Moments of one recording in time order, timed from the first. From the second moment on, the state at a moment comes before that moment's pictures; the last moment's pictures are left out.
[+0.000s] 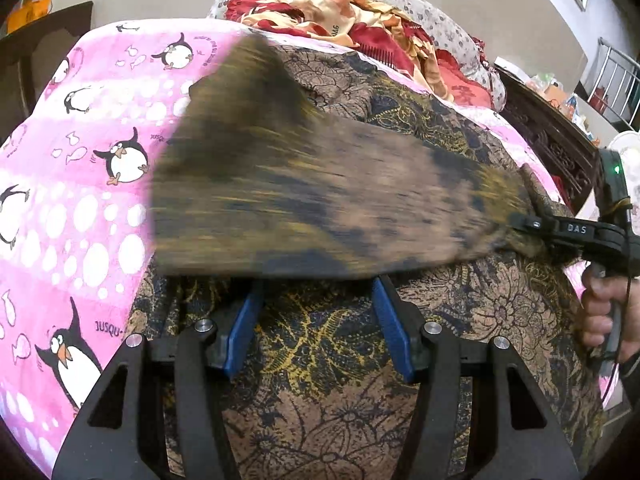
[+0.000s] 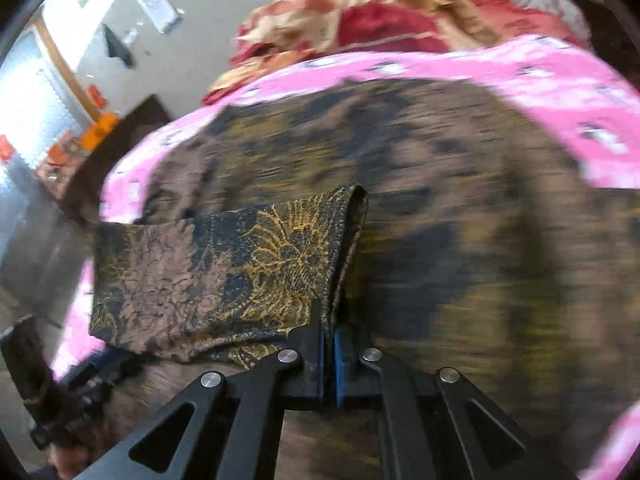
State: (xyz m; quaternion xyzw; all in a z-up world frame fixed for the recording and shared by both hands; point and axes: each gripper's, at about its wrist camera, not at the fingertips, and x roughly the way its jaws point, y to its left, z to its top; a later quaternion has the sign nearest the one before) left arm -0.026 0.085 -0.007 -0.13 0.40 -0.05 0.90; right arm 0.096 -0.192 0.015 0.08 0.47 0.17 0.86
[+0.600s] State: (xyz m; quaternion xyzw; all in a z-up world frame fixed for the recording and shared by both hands) left arm -0.037 0.096 0.014 -0.14 0.38 -0.02 0.92; right arm 0.094 -0.262 0.022 0.07 0.49 0.09 0.86
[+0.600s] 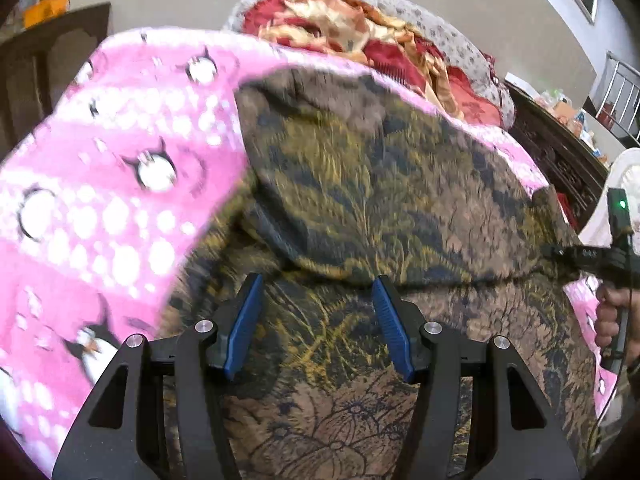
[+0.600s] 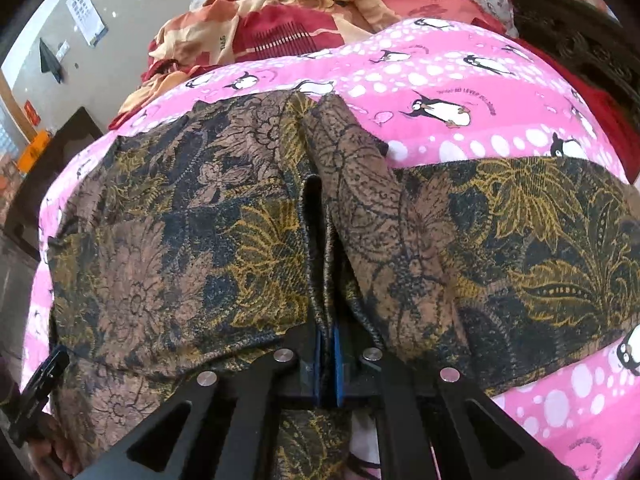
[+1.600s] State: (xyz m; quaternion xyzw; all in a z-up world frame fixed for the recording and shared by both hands) left arm 0.072 0.119 0.051 -0.12 0.35 0.10 0.92; right arm 0.096 -0.256 0.039 0.10 0.42 0.15 0.89
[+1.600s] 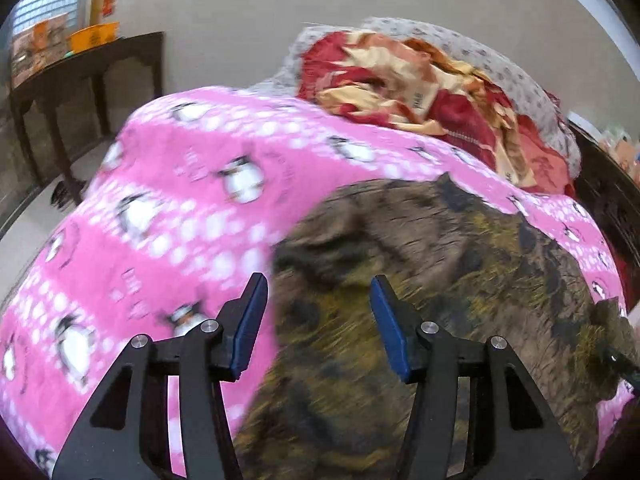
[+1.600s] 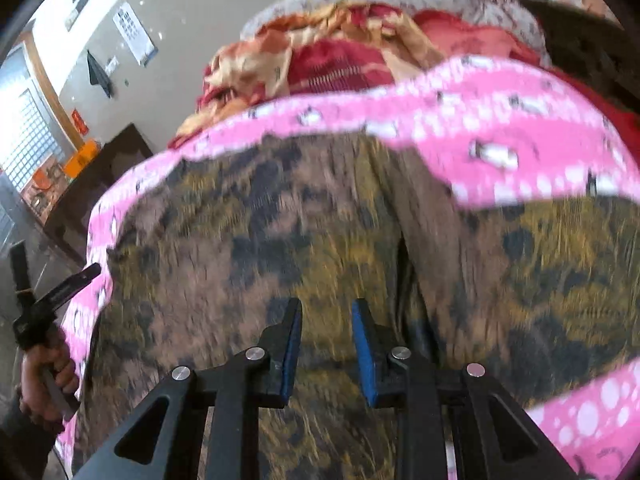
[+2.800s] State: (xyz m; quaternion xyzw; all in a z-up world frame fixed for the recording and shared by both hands) left arm 0.033 0.068 -0.006 -0.09 0.41 0.02 0.91; right arm 0.028 -0.334 0.097 0.09 0.38 0.00 0.92
